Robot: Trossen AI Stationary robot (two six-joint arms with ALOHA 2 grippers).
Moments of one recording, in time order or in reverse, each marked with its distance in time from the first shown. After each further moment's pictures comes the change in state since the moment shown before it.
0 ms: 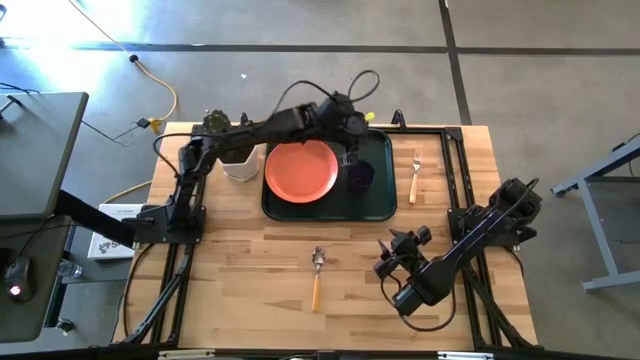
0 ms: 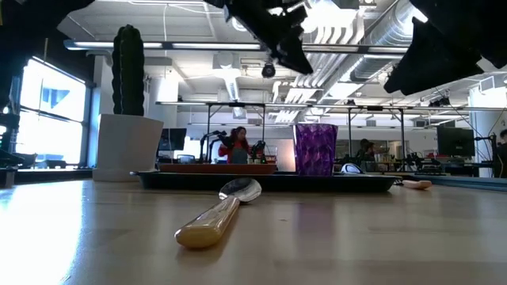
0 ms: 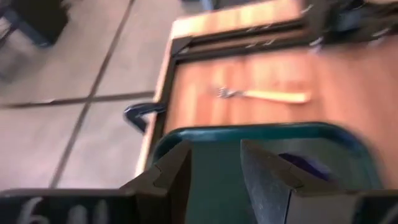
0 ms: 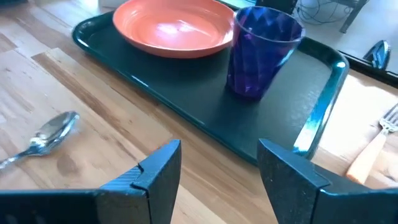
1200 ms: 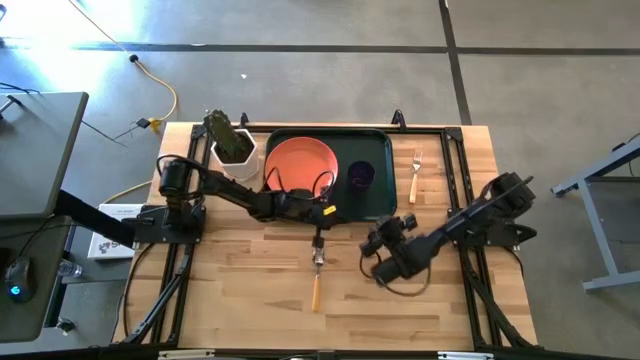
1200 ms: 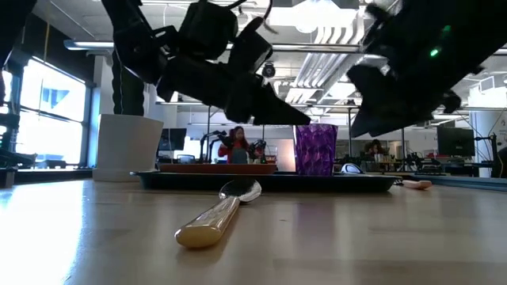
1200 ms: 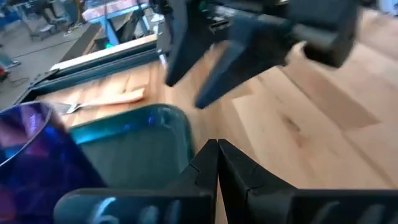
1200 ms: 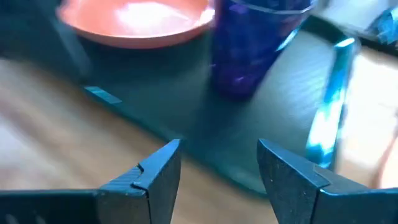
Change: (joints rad) left arm -0.326 -0.126 -1.109 1.269 0.061 -0.095; right arm -0.255 0.000 -0.159 0.407 -0.040 -0.285
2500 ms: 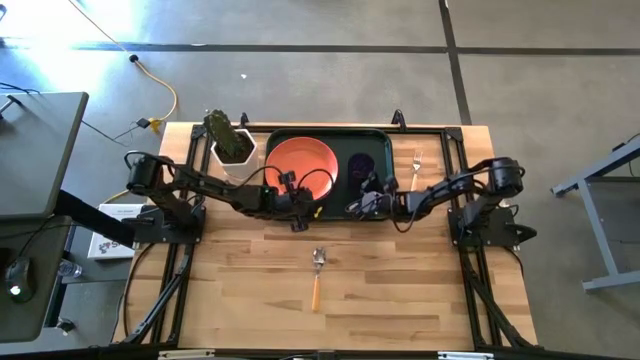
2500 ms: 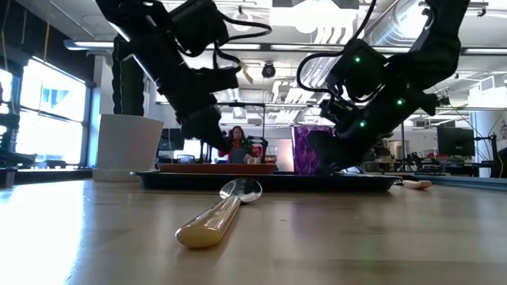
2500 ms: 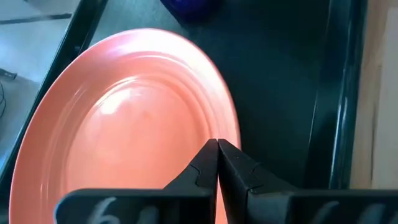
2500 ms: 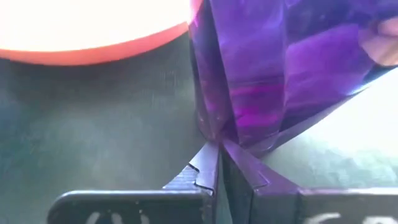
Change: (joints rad) left arm -0.013 -0.236 -0.005 -0.816 -0.563 -0.259; right arm -0.542 0.000 -0.356 1.097 -0.332 -0.932
